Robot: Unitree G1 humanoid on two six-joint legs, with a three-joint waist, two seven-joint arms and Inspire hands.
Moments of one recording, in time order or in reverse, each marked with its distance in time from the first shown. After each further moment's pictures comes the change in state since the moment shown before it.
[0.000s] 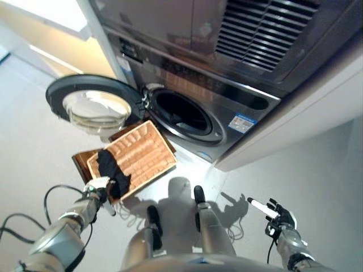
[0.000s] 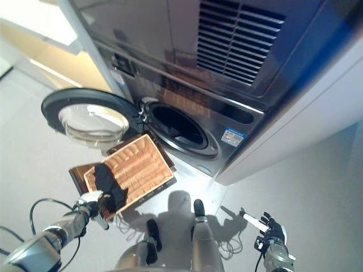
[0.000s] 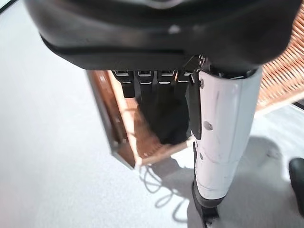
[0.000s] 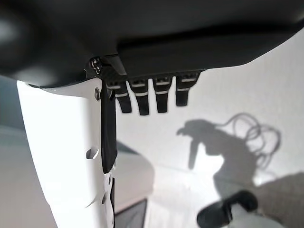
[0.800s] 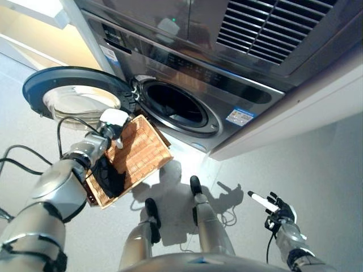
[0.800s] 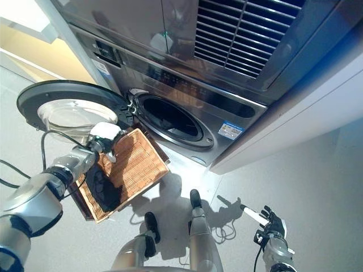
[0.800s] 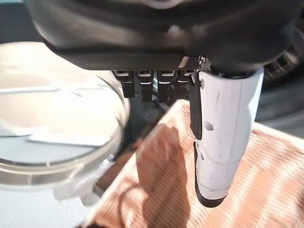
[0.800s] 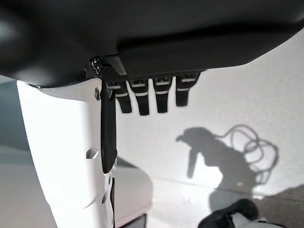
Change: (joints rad) left arm -0.443 0.045 -0.237 -0.078 0.136 -0.020 0.057; right arm 0.007 0.005 0.018 -0.049 0.027 -0.001 -0.019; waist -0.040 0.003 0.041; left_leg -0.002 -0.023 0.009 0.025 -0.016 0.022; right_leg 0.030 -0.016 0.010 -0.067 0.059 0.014
